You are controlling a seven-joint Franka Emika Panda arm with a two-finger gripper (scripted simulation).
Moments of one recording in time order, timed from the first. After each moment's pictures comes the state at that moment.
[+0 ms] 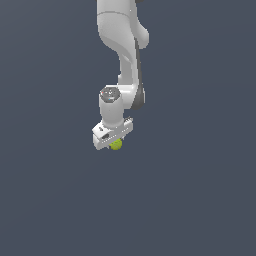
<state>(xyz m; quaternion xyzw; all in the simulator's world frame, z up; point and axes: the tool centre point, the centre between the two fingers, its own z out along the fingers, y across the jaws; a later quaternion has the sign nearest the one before) -0.046 -0.064 0.053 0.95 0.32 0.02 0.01</state>
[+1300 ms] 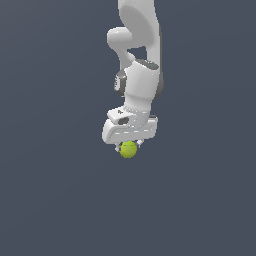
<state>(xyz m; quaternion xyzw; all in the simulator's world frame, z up) 0.057 0.000 0.182 0.95 0.21 0.17 0.14</state>
